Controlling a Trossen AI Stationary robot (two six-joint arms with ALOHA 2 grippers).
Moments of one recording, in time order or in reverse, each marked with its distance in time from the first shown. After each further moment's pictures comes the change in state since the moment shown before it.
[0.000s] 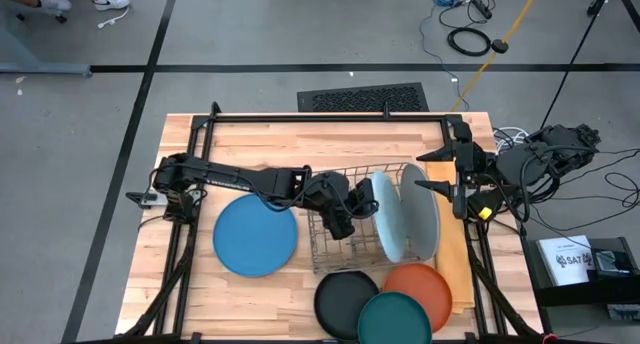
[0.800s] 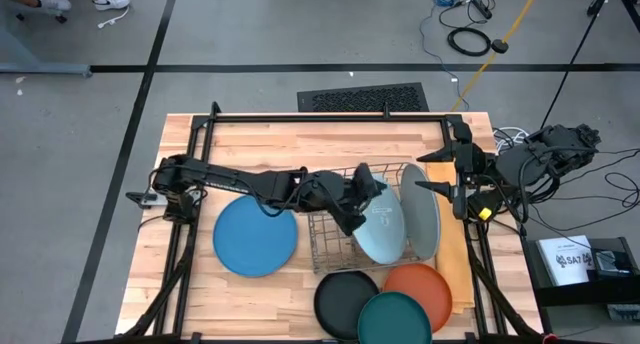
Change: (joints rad) left arm -0.030 -0.003 -0.001 0.216 -0.294 0.020; right arm 0.000 0.000 0.000 -0.018 -0.006 0.000
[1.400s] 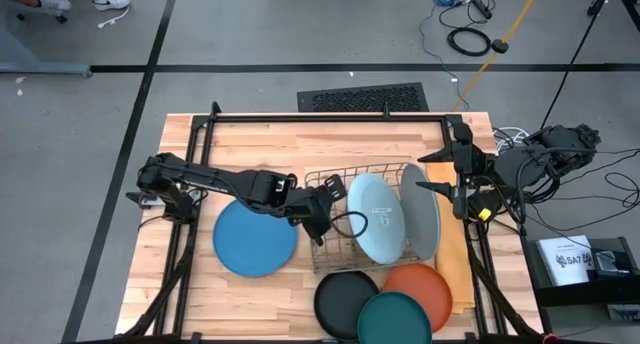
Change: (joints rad) left arm -0.053 -0.106 -0.001 -0.709 -0.061 -0.209; right arm 0.000 0.000 0.000 -0.030 -0.001 -0.001
